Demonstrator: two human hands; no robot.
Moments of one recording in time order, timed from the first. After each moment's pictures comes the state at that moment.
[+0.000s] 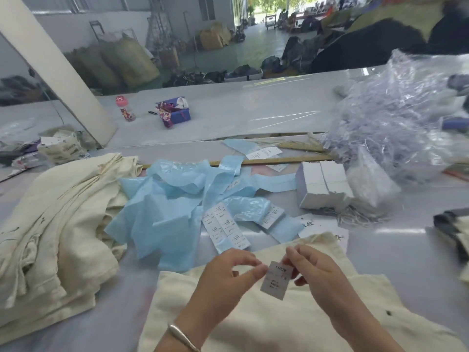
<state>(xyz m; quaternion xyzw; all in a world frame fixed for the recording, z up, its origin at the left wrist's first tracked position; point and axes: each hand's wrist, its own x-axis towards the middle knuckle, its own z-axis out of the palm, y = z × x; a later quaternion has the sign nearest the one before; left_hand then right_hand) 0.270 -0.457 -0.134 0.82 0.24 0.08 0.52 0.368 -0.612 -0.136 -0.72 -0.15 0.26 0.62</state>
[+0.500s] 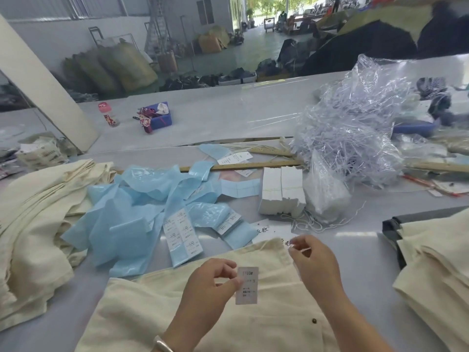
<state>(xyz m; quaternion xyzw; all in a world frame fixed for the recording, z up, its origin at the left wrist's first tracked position) 0.328 -0.552 -0.147 0.81 0.32 0.12 0.49 0.477 -0.697 -0.175 -0.82 -0.11 0.12 0.54</state>
